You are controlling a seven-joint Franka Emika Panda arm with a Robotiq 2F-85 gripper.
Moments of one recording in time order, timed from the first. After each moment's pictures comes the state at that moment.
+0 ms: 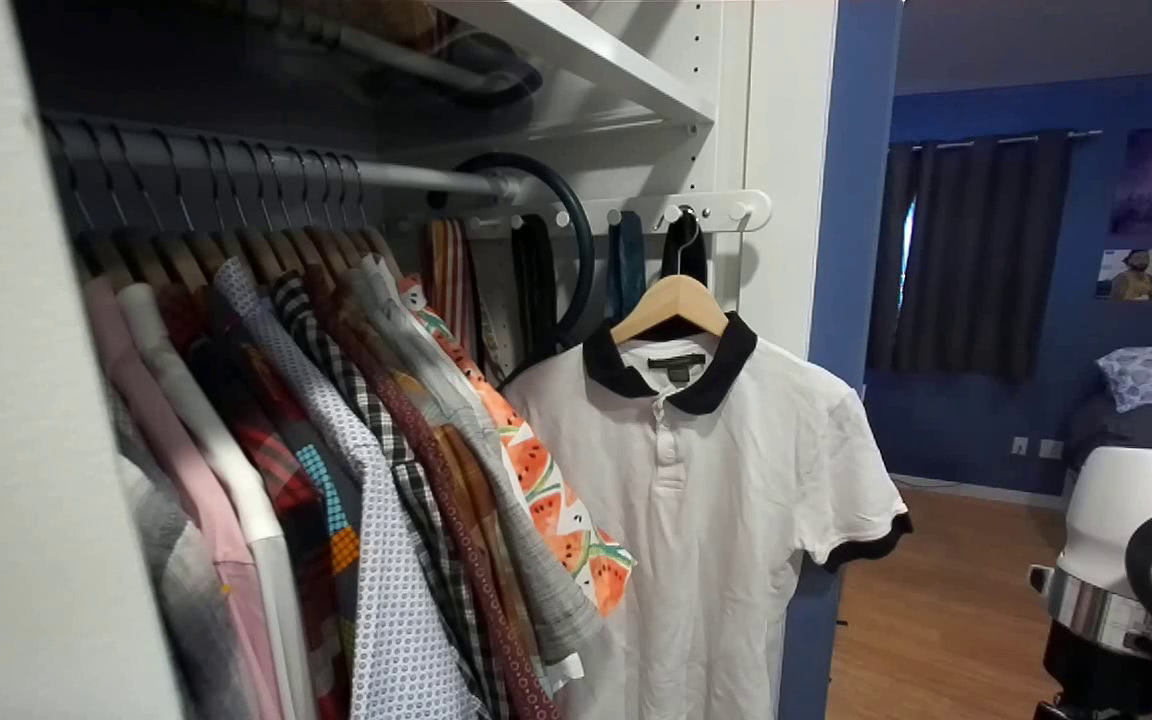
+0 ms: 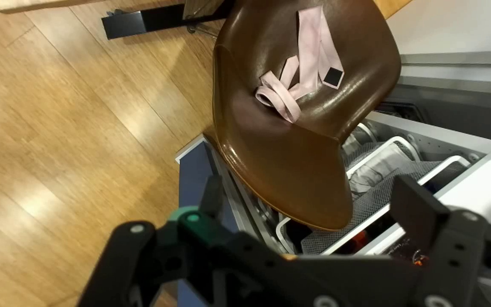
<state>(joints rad) -0.13 -0.89 -0.21 -2.71 0.02 1.76 -0.07</state>
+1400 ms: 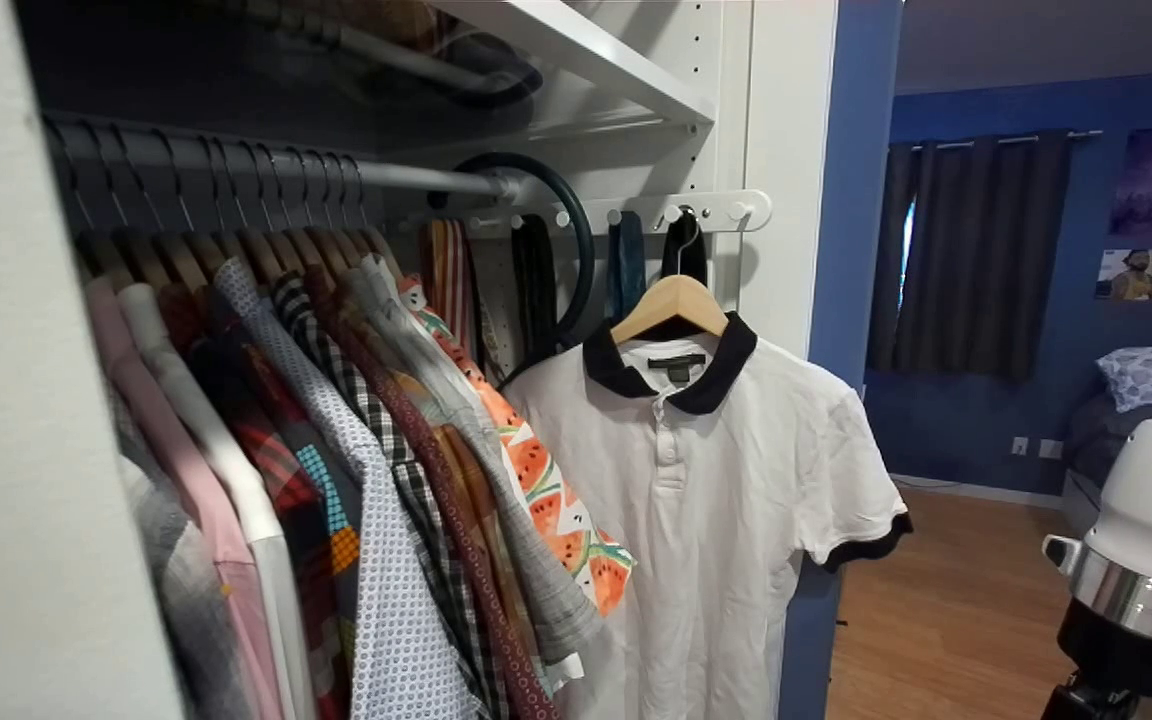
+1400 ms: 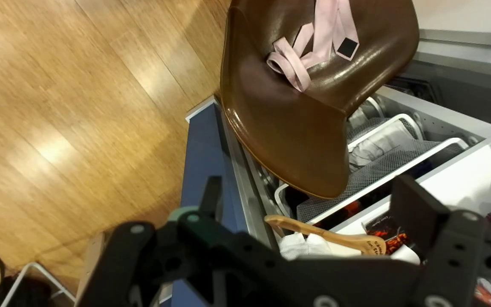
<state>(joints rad) -0.13 -1.01 -0.14 -2.69 0.02 1.75 -0.07</state>
